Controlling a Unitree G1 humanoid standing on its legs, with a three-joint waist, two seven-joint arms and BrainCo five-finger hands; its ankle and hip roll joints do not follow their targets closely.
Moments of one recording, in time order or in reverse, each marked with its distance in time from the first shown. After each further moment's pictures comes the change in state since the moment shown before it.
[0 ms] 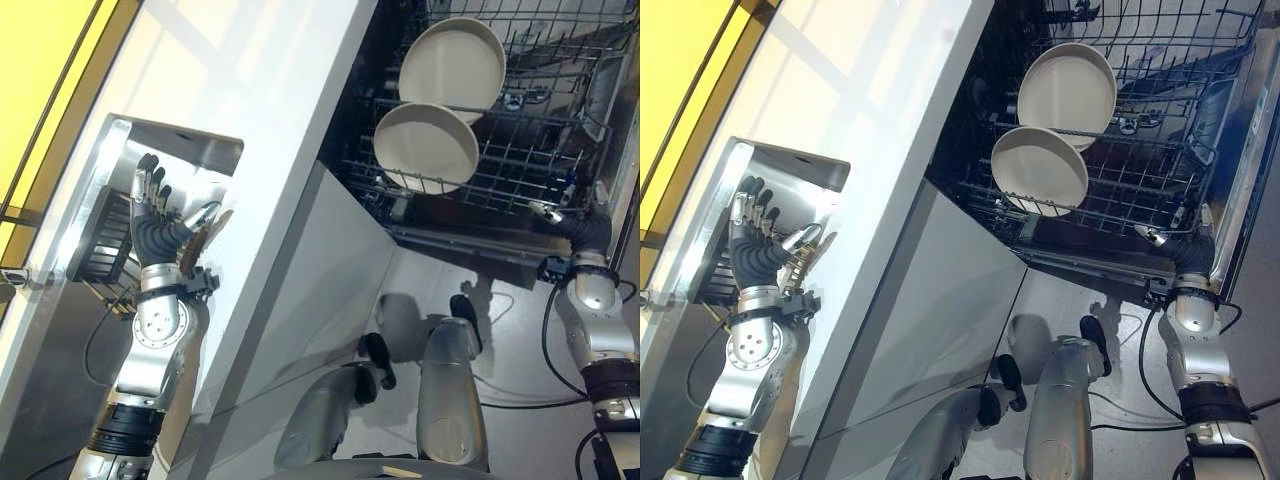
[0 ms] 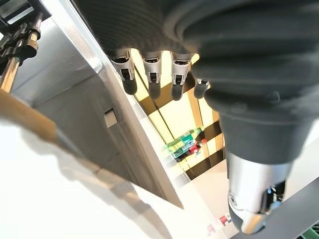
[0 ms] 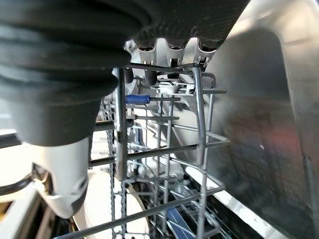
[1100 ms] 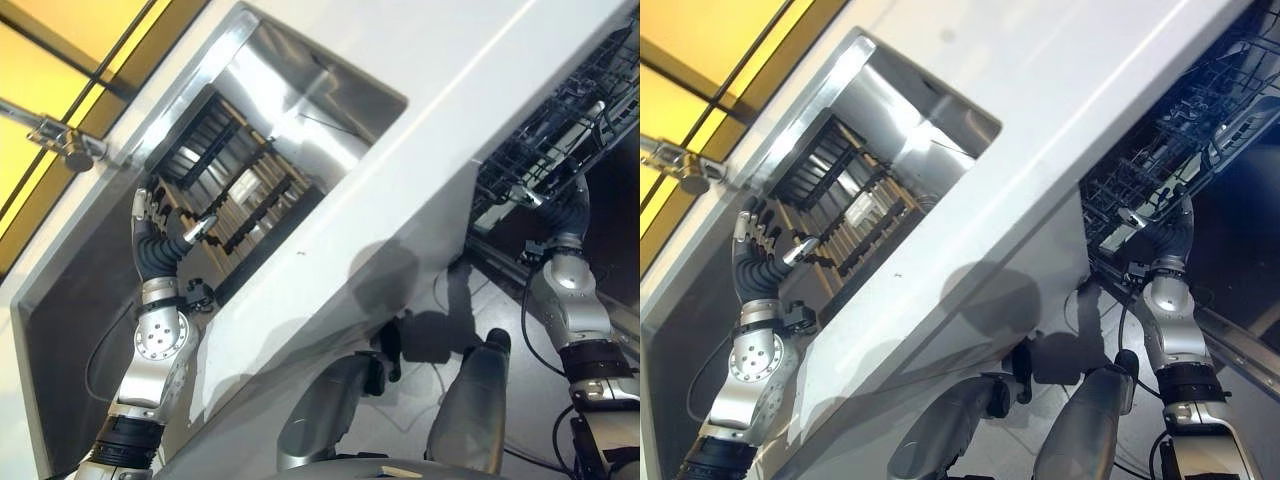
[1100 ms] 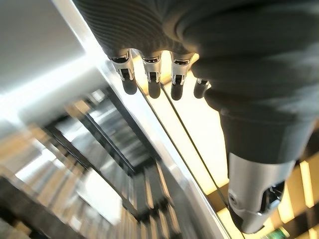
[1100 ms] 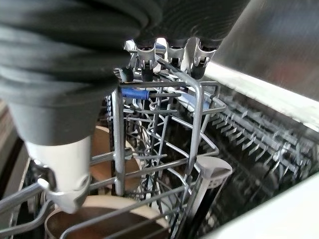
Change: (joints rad) left arm 0.090 -0.007 -0.004 0.025 -0.033 -0.005 -0.011; right arm -0.149 0.075 0.017 -0.019 -0.004 0.142 -0.117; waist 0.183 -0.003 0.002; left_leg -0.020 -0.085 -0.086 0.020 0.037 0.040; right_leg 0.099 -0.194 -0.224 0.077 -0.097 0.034
